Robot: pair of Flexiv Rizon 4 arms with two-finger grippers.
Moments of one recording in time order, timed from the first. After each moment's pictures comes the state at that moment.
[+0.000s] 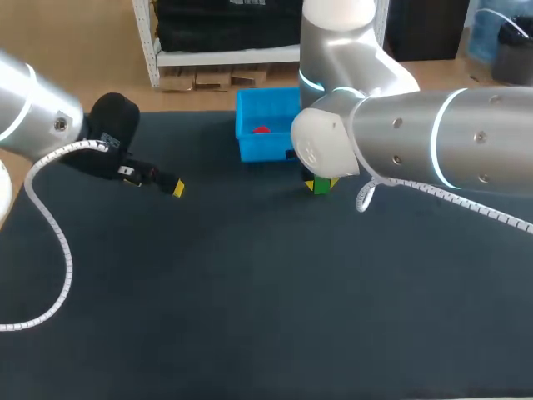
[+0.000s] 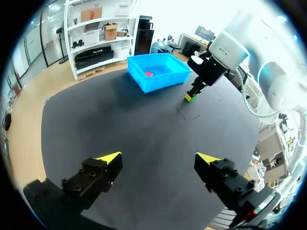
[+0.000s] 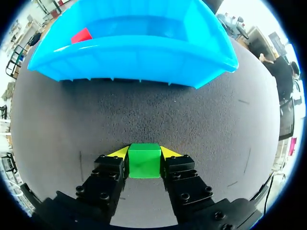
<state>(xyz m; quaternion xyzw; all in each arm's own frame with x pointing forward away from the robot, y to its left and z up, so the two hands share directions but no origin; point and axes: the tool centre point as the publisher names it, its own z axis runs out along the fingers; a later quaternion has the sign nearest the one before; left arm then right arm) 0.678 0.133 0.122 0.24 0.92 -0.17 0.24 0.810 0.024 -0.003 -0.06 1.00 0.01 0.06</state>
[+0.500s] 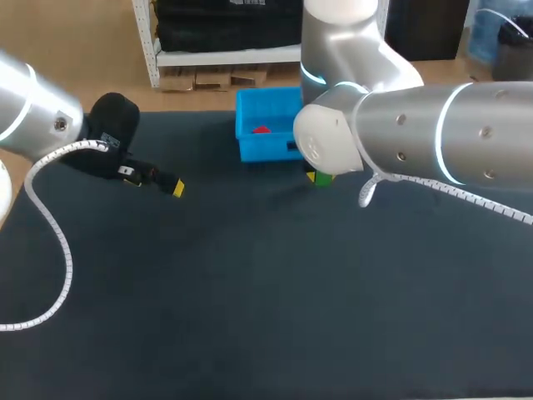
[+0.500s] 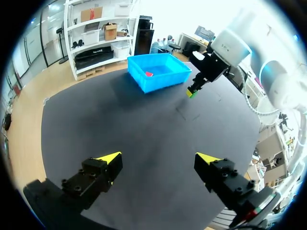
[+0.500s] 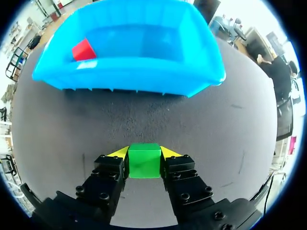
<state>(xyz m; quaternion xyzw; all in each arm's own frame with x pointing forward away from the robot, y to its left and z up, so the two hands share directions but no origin) 0.678 0.133 0.122 0.24 0.92 -0.17 0.24 0.819 0.021 0.016 -0.06 0.99 0.00 0.08</state>
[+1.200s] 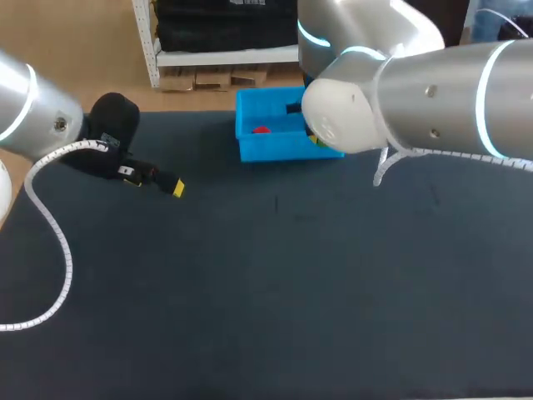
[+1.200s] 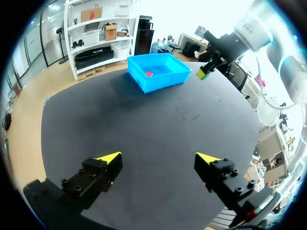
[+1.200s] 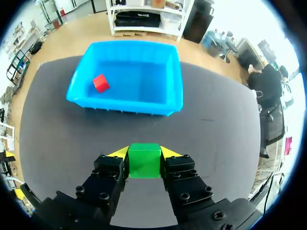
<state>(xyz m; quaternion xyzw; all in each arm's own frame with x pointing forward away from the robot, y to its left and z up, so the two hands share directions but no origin) 0.678 0.133 0.122 0.24 0.92 -0.17 0.24 0.819 0.020 0.114 -0.06 0.99 -0.02 0.15</state>
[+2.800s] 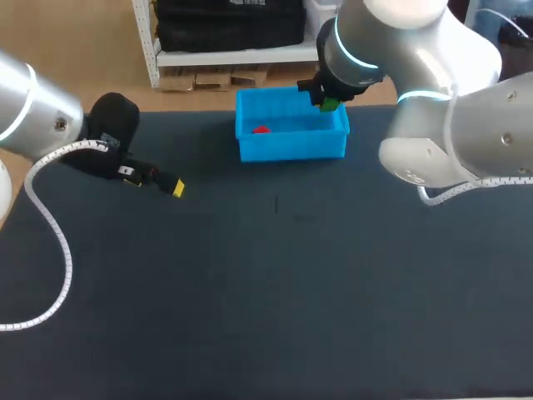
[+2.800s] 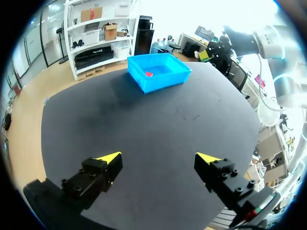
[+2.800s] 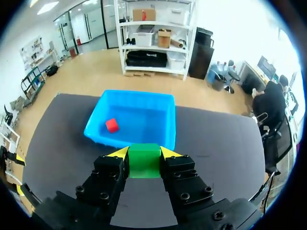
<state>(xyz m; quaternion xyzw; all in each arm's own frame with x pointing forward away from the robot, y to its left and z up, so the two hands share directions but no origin) 0.678 0.133 0.122 0.24 0.92 -0.17 0.24 0.859 0.014 0.158 -0.08 0.94 0.04 0.33</state>
